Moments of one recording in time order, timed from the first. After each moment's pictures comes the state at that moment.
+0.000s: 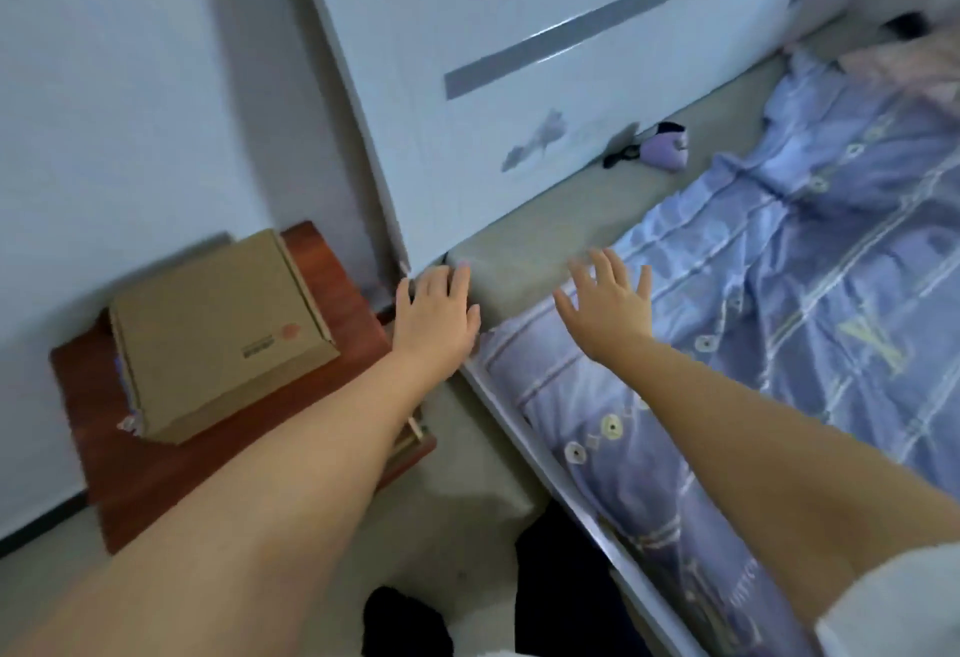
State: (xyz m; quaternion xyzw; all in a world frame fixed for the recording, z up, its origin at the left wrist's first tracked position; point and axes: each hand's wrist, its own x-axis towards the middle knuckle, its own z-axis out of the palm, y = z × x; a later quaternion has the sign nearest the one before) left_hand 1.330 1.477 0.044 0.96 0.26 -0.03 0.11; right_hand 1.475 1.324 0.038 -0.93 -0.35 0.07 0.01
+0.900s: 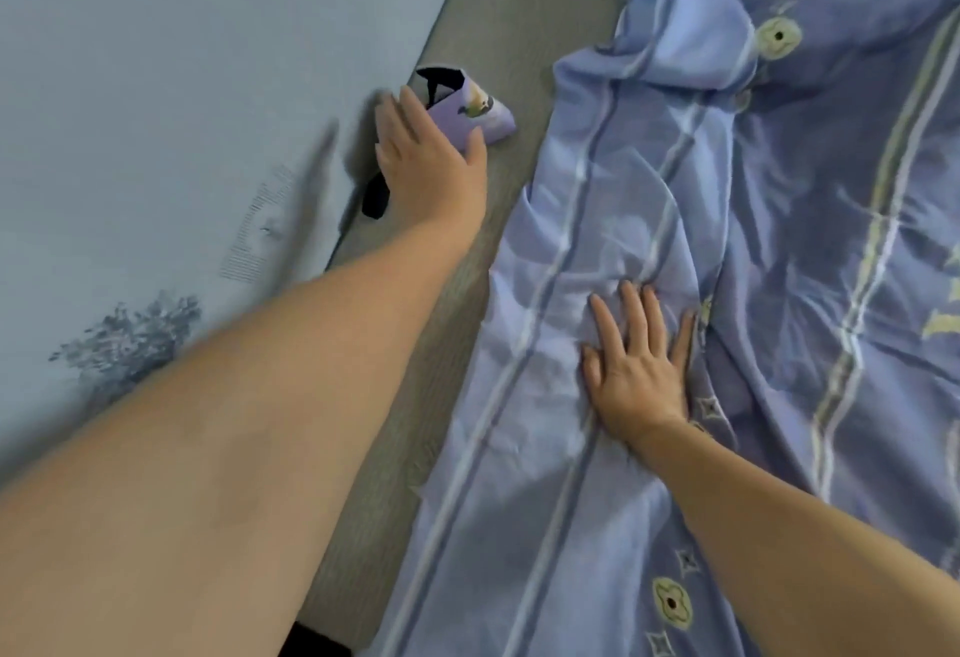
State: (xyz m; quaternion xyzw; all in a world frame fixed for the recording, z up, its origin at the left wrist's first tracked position) left_hand 1.936 1.439 -0.144 0.94 0.24 0.04 0.22; right_hand 1.789 1.228 -0.231 -0.98 -0.07 0.13 0.09
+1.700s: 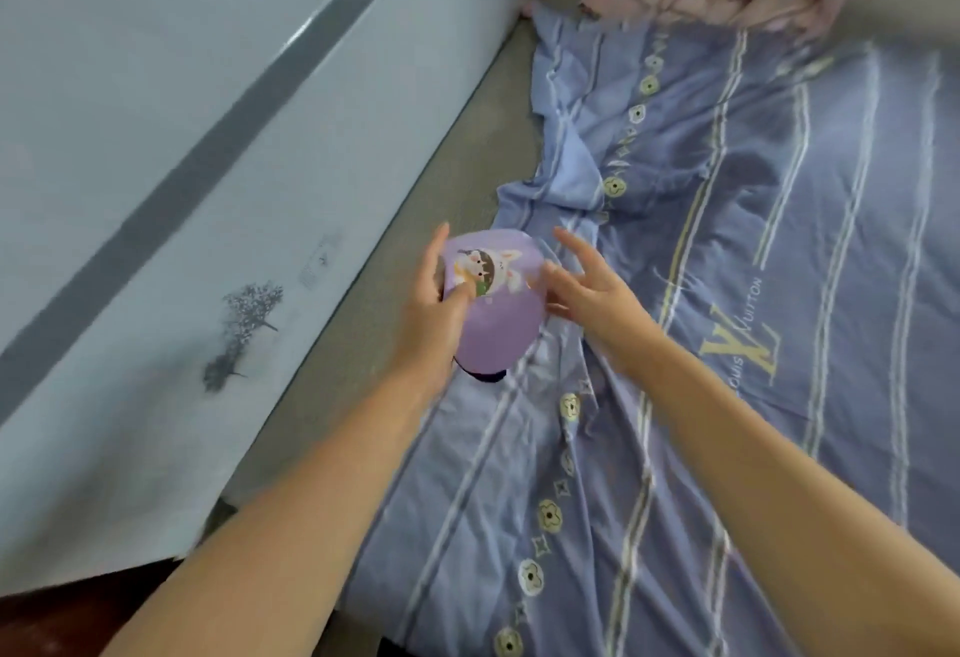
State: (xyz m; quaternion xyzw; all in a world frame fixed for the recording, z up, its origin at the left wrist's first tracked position) left_hand 1.757 1.372 0.045 0.68 0.21 0.01 0.70; right_hand 1.808 1.200 0.037 -0.74 -0.02 0.26 0.62
